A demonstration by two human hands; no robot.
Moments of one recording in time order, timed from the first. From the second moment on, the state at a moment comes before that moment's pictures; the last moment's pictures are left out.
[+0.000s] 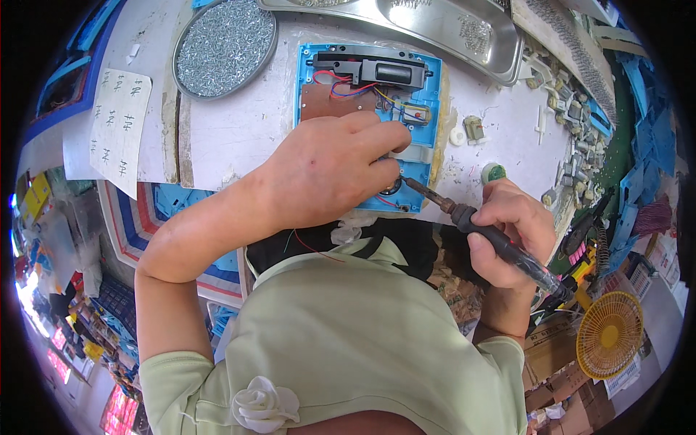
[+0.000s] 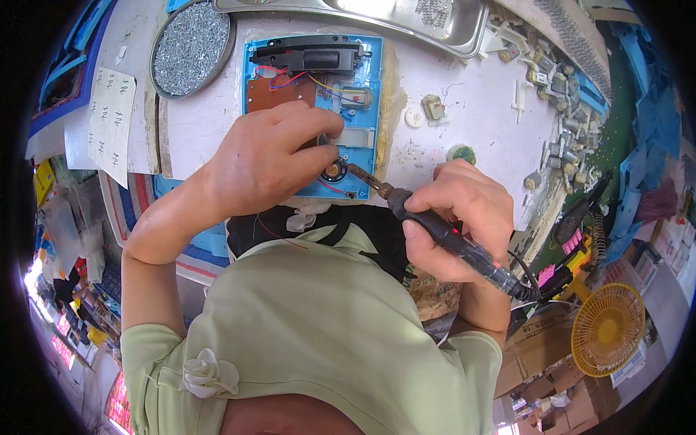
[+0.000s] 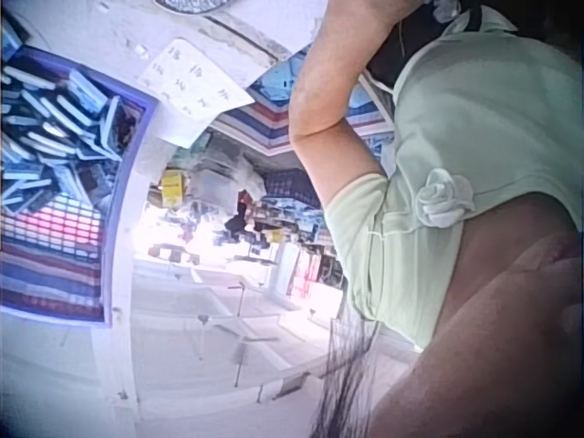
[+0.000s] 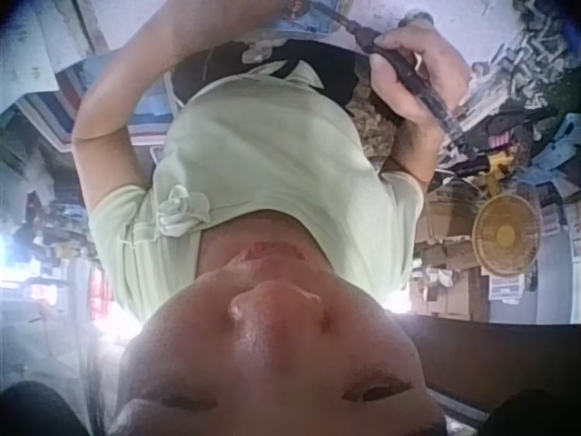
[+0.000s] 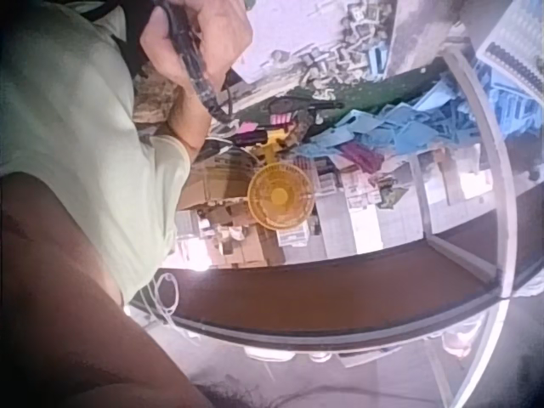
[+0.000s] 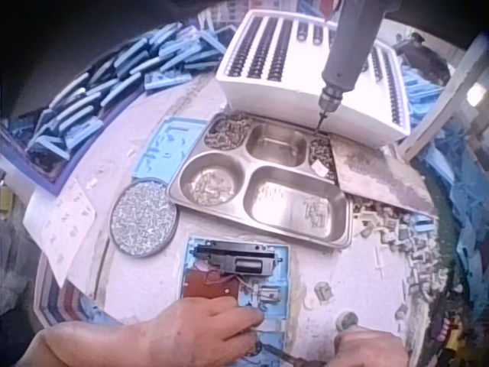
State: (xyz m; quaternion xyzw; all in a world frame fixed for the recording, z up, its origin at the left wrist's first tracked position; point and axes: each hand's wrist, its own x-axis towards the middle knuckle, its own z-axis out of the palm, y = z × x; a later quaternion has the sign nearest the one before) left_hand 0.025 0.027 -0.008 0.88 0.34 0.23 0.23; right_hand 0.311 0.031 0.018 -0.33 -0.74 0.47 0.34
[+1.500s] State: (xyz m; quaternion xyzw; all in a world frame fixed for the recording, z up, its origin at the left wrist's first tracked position) left_hand 0.004 0.021 -0.006 0.88 0.36 0.26 0.19; right_hand 0.515 -0.063 0.038 -0.50 -0.51 0.39 0.58
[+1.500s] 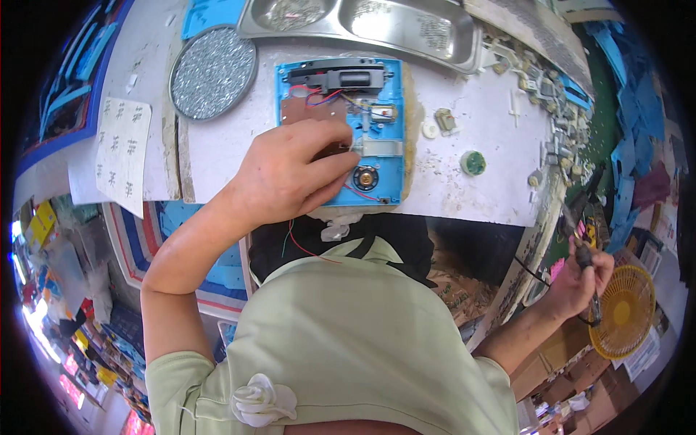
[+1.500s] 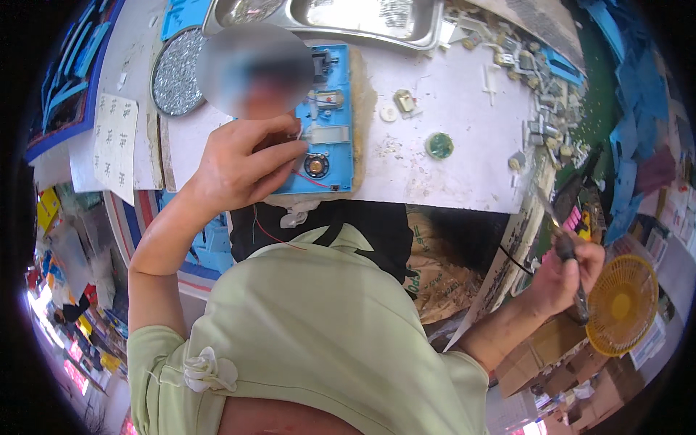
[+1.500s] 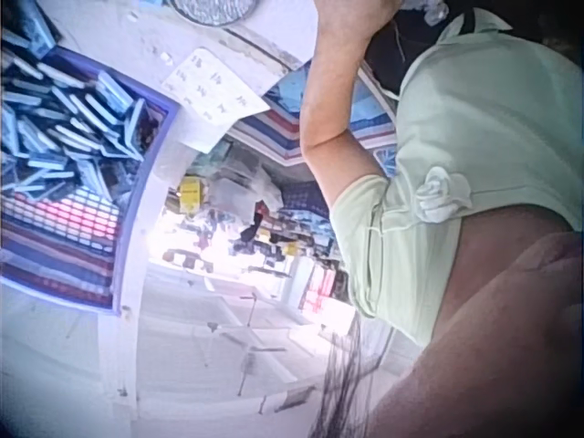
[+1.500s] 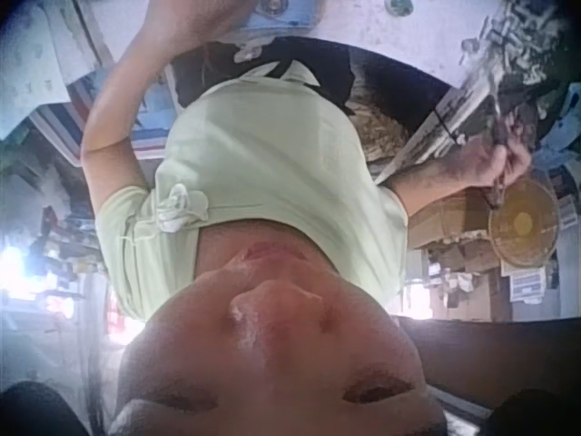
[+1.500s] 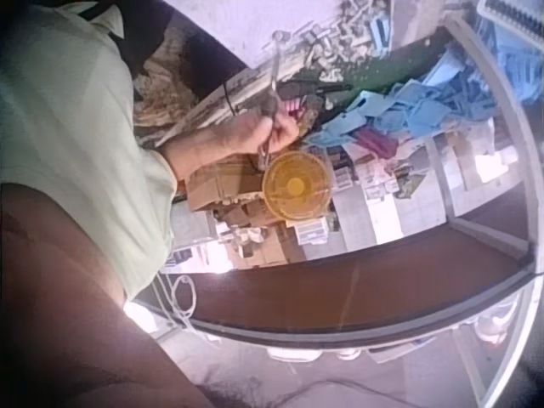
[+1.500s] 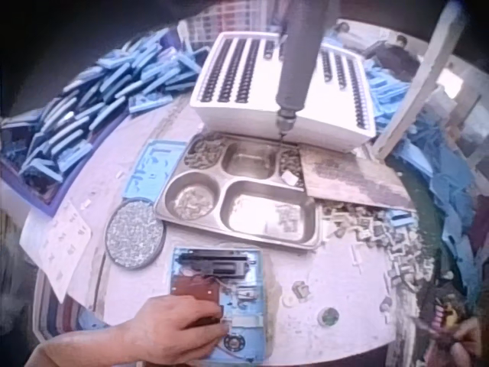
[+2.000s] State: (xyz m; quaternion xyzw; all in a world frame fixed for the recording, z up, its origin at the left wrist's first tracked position) left_hand 0.009 0.012 -0.020 0.86 0.39 0.28 0.19; right_hand 0.577 -0.103 0.082 -0.71 -0.37 -0.07 0.59
